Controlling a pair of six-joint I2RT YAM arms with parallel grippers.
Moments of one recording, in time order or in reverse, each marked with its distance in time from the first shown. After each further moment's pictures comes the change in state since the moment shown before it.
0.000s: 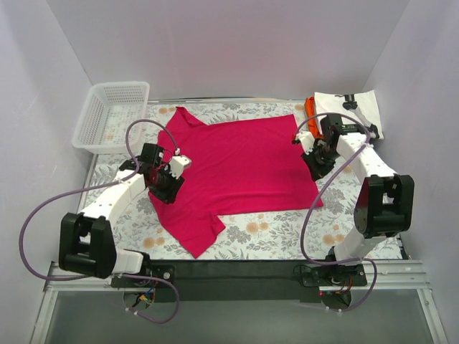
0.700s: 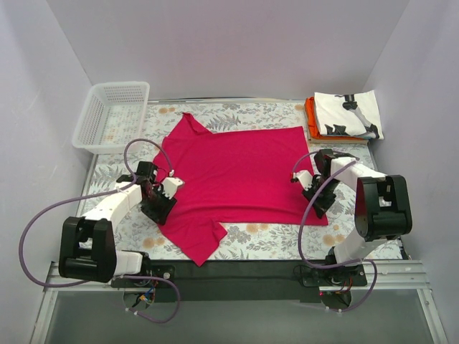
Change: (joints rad) left arm 0.090 0.023 -0.182 0.019 -0.056 0.060; right arm 0.011 0.008 -0.341 0.115 0.100 -0.009
